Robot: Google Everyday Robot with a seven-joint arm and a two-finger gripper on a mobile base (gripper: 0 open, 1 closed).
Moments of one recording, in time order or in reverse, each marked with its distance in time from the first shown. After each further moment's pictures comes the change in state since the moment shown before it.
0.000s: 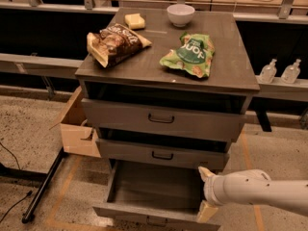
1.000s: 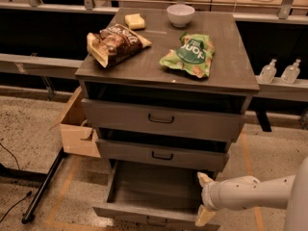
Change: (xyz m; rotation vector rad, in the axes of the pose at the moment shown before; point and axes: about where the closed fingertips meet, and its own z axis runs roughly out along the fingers) arm 0.019 0.011 0.048 -0.001 0.019 -0.003
